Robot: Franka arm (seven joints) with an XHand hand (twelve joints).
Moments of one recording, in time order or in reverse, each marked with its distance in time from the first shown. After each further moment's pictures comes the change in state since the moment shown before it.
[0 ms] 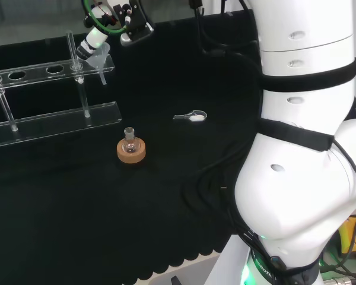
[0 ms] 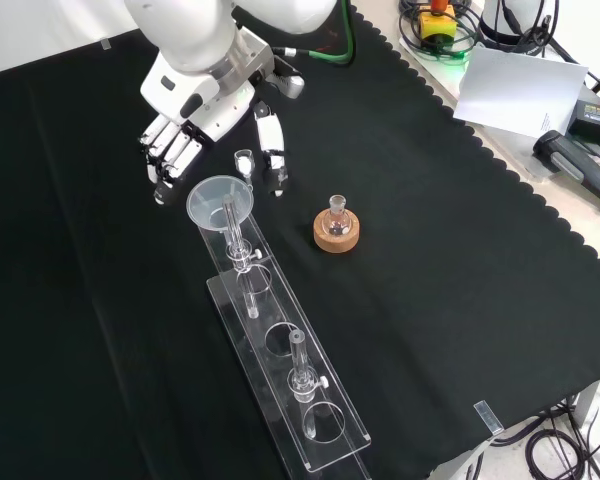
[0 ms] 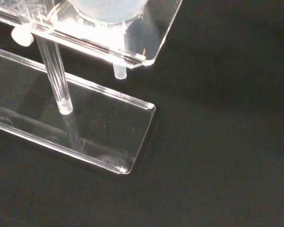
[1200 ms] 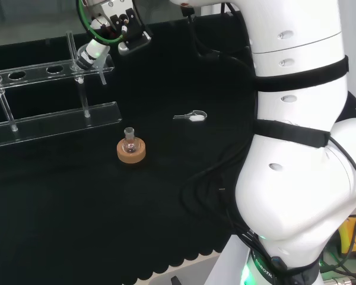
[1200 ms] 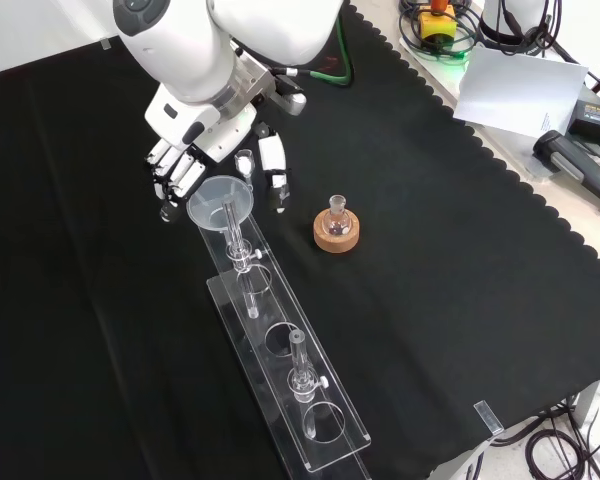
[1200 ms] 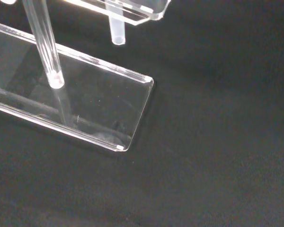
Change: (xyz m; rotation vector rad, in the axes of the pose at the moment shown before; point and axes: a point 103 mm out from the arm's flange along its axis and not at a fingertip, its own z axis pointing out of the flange) arm 0.006 0.009 0.022 0.061 -0.018 0.031
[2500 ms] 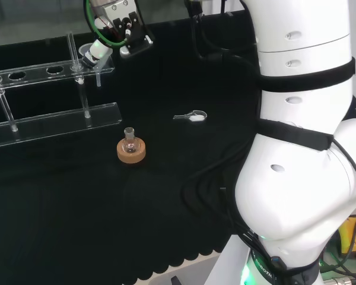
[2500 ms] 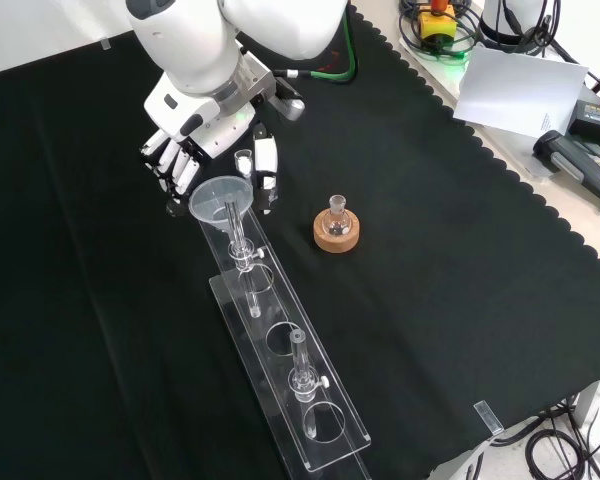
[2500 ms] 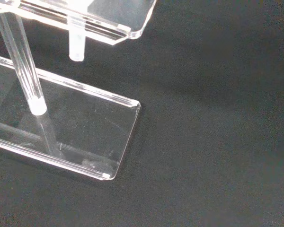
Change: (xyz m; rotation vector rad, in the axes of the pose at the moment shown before) arm -0.005 0.004 0.005 -0.086 0.013 0.050
